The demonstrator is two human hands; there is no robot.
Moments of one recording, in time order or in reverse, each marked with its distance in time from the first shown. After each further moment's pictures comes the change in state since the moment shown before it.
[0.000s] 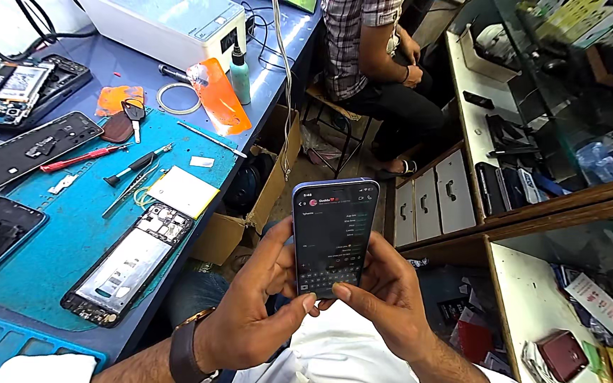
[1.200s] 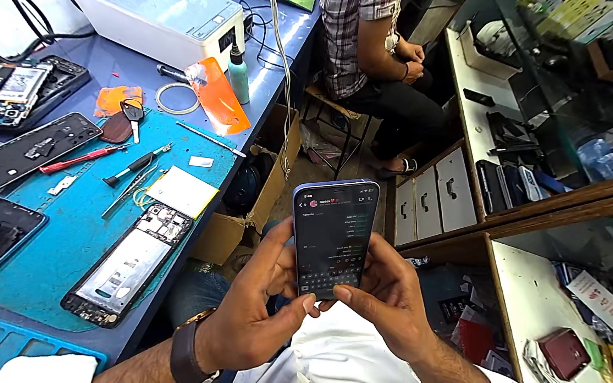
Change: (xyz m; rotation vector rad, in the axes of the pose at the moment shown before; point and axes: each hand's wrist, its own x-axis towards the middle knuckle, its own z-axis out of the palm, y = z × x) left_hand -0.001 -0.002 0.001 0.003 0.002 -0.010; right_hand -0.003 0.001 -0.001 -0.009 -0.001 -0.002
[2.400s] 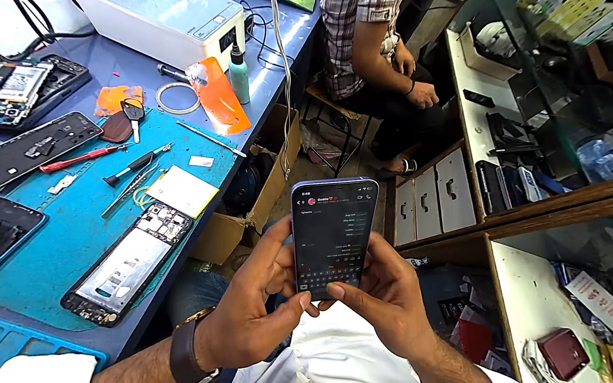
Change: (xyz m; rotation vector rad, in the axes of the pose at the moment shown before) left_hand 0.000 0.001 -0.001 -0.013 0.014 -0.012; right_hand 0.001 -0.001 0.002 -0.026 0.019 0.017
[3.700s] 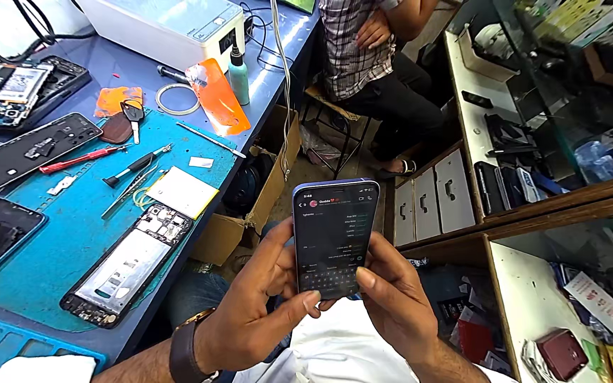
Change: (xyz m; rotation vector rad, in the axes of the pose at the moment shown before) left_hand 0.001 0.002 0.002 -0.019 -0.013 0.006; right_hand 0.003 -0.003 -0.002 0.150 -0.027 -0.007
